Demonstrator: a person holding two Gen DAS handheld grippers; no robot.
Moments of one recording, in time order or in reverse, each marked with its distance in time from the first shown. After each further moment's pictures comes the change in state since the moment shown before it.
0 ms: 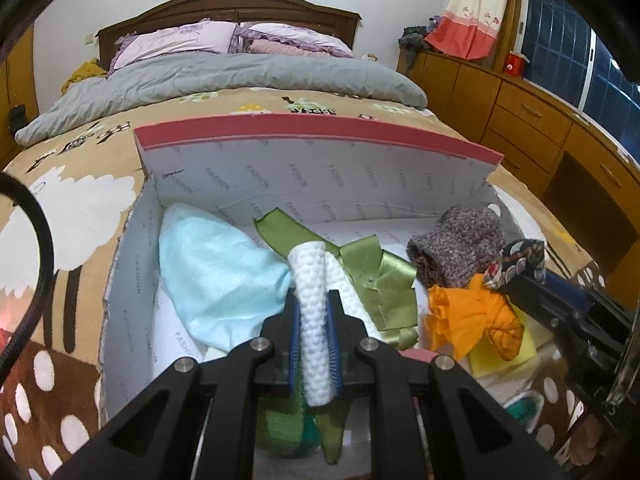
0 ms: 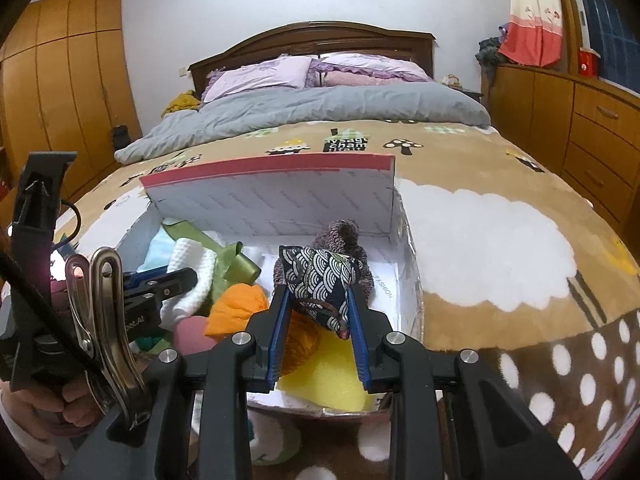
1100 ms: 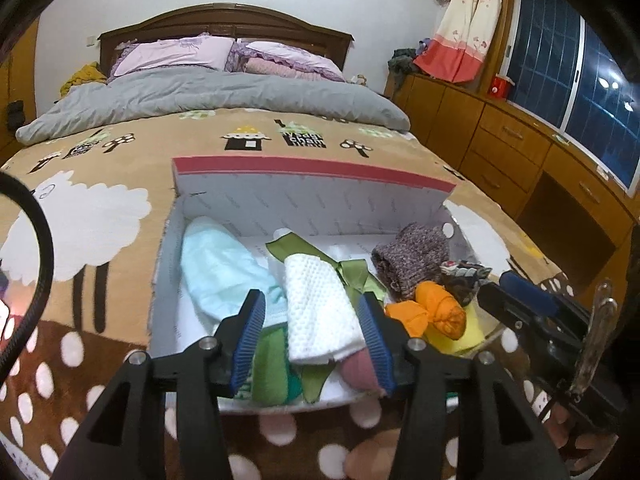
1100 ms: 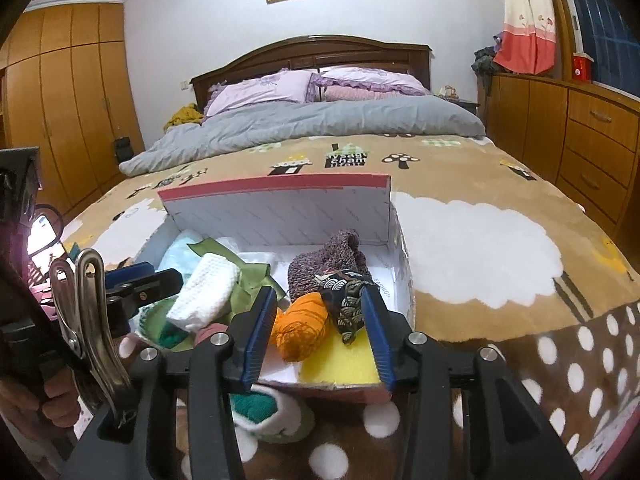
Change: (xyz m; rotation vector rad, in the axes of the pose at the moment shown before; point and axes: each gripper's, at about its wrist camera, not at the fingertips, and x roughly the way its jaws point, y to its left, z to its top) left arm -0.069 0.006 -0.010 -0.025 -0.072 -0.067; right arm -0.033 0.006 0.001 0.007 -0.053 0.003
